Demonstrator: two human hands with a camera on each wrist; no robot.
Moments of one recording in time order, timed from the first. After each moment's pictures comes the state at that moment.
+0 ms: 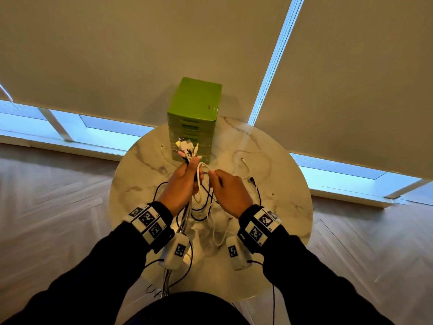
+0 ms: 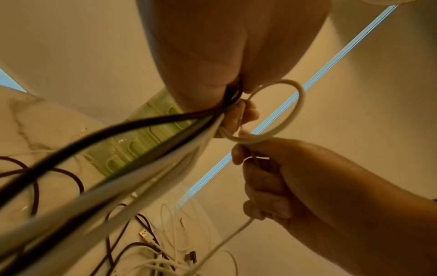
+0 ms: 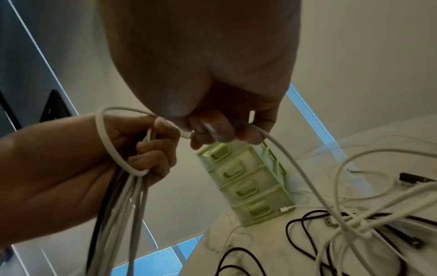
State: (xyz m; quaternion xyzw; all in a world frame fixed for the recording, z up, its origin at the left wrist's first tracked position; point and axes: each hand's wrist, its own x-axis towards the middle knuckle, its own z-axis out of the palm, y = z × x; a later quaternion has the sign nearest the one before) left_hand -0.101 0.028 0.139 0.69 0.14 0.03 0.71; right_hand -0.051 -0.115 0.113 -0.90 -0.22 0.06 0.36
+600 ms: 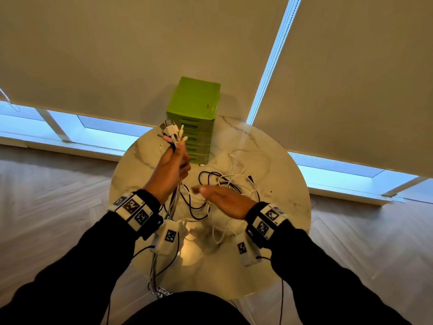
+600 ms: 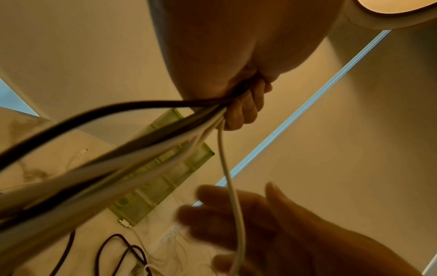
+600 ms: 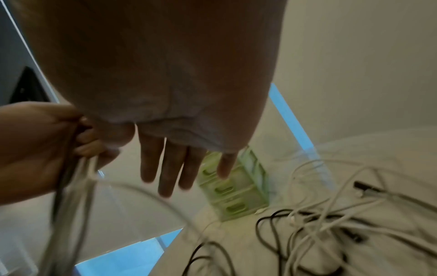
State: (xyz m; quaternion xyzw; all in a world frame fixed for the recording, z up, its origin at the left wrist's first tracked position) left_hand -0.096 0.056 0.157 0.63 0.08 0.06 0.77; right_hand -0.057 -0.132 0.119 -0.80 -0.32 0.34 0.37
